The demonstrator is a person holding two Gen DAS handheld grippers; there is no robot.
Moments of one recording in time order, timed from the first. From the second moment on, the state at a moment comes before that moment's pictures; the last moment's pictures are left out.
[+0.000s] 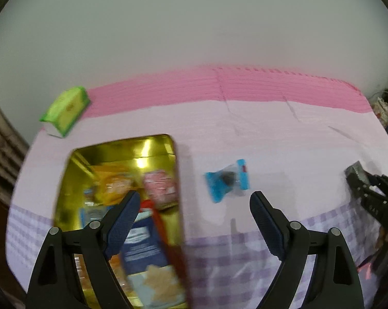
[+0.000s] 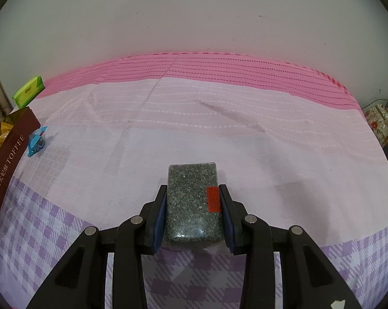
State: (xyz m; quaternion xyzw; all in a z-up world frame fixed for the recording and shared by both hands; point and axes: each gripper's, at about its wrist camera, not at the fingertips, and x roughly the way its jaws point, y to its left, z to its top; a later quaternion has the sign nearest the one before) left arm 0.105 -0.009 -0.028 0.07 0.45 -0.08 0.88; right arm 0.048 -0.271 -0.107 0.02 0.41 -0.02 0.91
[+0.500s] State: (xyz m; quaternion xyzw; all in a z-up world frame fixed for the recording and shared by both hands) left arm 0.155 -0.054 -0.075 0.12 0.49 -0.08 0.86; right arm 0.046 -0.276 -0.106 0.03 0.41 -0.02 0.91
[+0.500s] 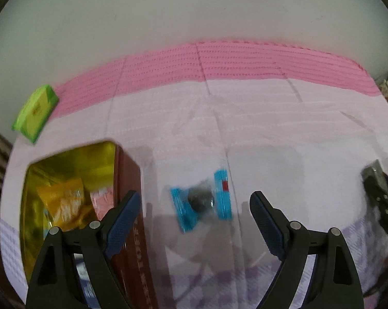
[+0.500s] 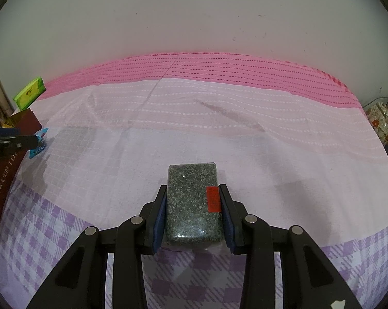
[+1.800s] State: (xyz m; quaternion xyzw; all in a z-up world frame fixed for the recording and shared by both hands) left arm 0.114 -0.054 -0.095 0.11 0.51 -0.10 0.85; right arm 0.047 -0.277 -0.107 0.02 0.41 -0.02 0.91
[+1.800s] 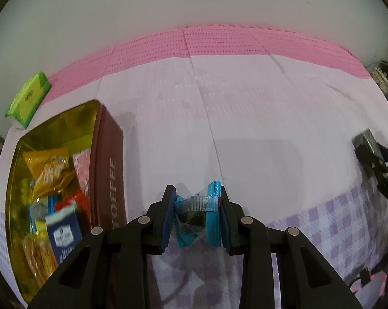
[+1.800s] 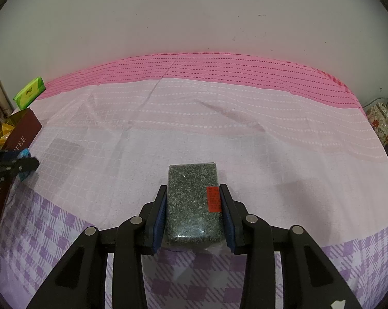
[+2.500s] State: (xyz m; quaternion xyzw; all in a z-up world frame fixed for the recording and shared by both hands) left arm 0.072 -0.049 -0.069 0.11 0.49 -0.11 0.86; right arm 0.047 -0.276 -0.106 0.02 0.41 -0.02 0.91
